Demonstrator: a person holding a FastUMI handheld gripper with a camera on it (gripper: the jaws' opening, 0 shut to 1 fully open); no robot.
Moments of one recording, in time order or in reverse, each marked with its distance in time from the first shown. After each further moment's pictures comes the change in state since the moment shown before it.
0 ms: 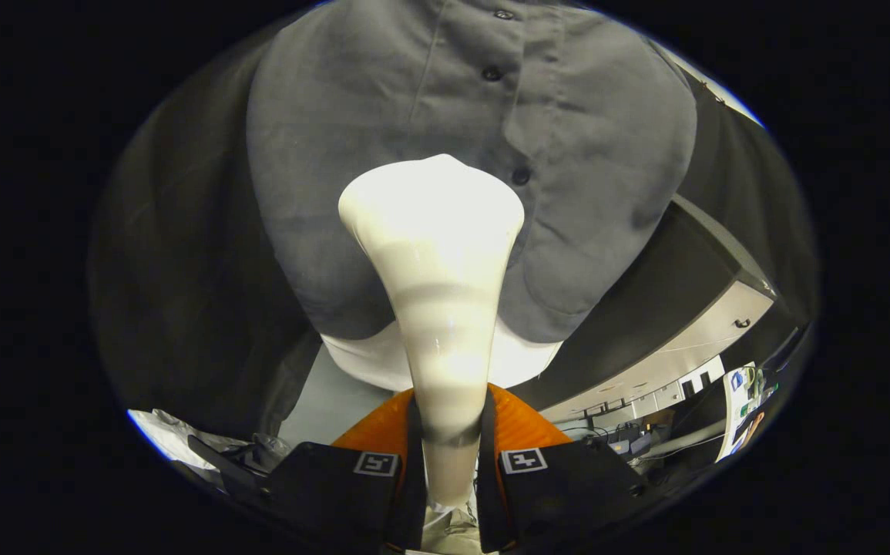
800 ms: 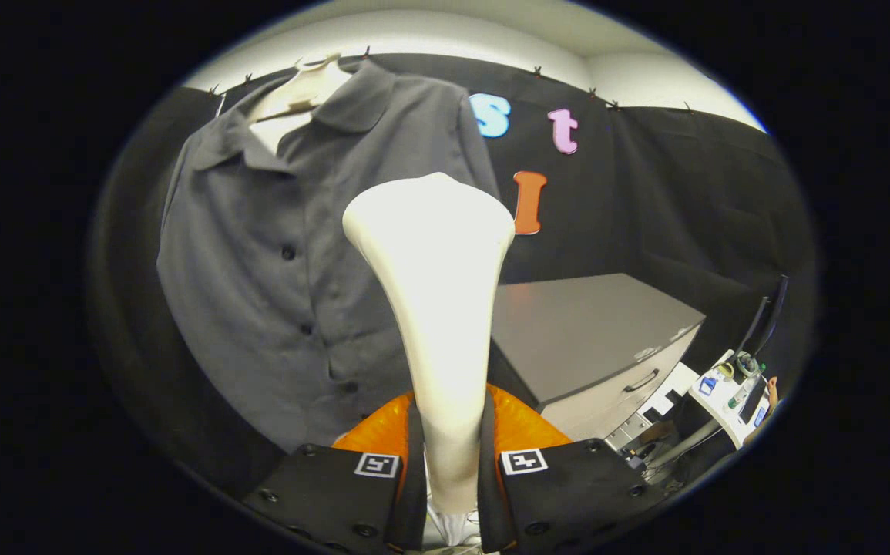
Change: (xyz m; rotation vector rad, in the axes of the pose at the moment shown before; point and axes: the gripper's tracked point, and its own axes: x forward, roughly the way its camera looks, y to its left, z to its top) arm -0.144 -0.178 0.186 0.250 -0.406 -0.176
